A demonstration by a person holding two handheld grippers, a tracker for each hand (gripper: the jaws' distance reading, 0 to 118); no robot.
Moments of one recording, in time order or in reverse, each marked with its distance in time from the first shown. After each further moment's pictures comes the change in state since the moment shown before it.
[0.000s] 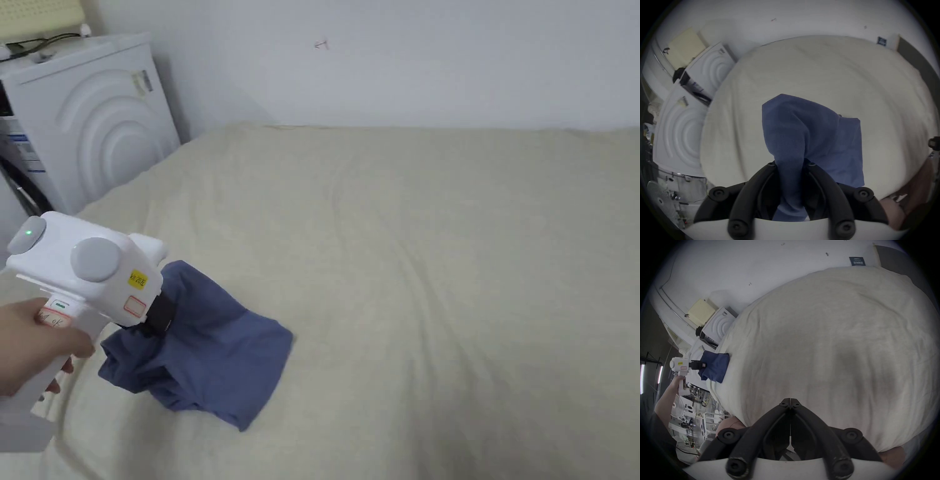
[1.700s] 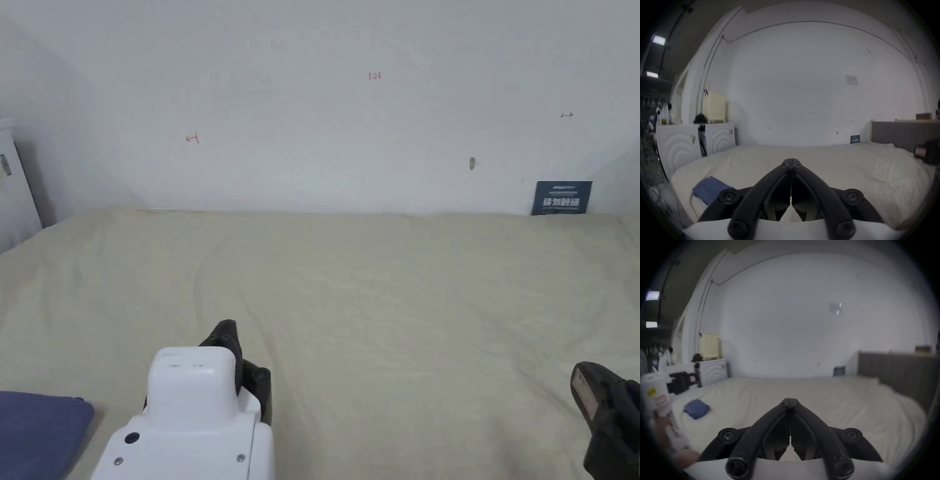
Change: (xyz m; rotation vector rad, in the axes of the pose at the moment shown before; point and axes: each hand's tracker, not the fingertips) left arm 0.377 -0.036 0.154 1.143 -0.022 0.241; right arm -0.026 -0.047 0.140 1.036 -0.318 0.411
